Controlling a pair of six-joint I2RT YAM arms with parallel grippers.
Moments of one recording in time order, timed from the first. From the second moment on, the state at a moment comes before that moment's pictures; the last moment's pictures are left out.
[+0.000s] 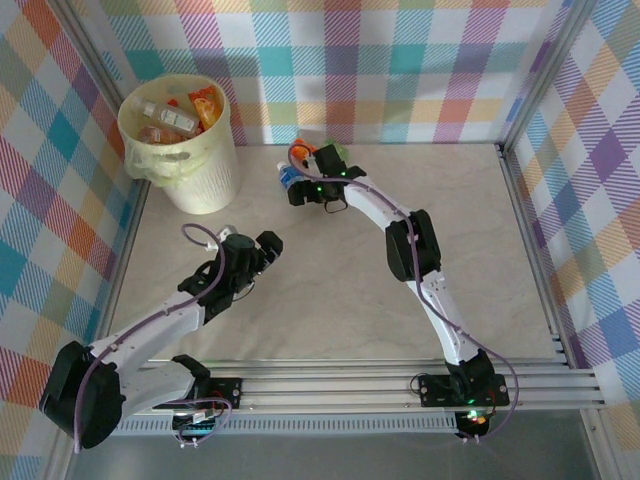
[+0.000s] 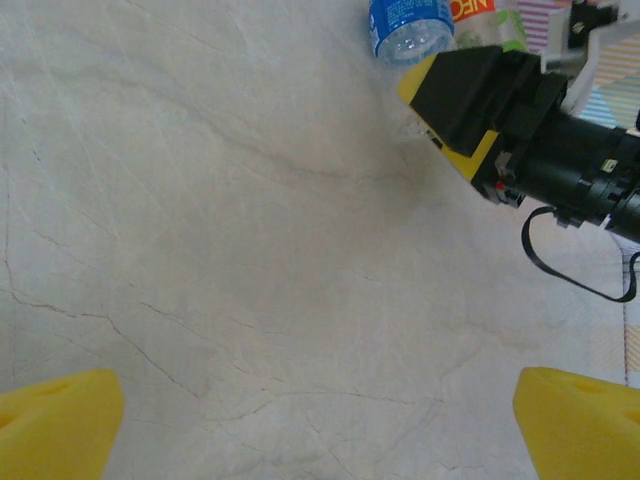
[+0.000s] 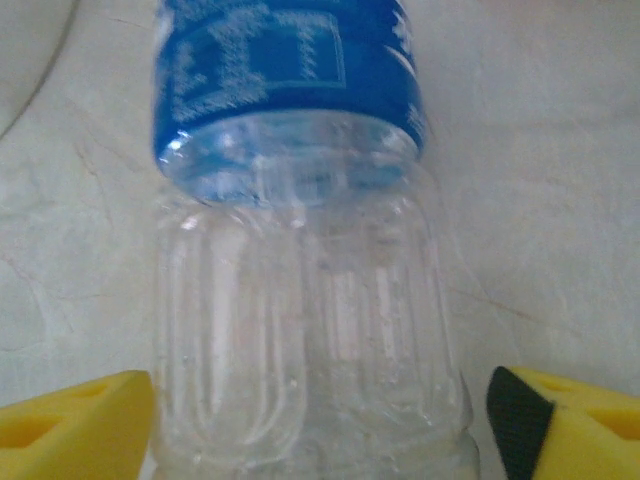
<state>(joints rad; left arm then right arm) -0.54 1.08 0.60 -0.16 -0.23 -1.11 0.55 2.64 2.38 -0.61 -0.23 0.26</state>
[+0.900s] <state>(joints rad) -0.48 1.18 0.58 0.04 -0.03 -1.09 0.56 2.07 1.46 -0.26 -0.25 0.27</state>
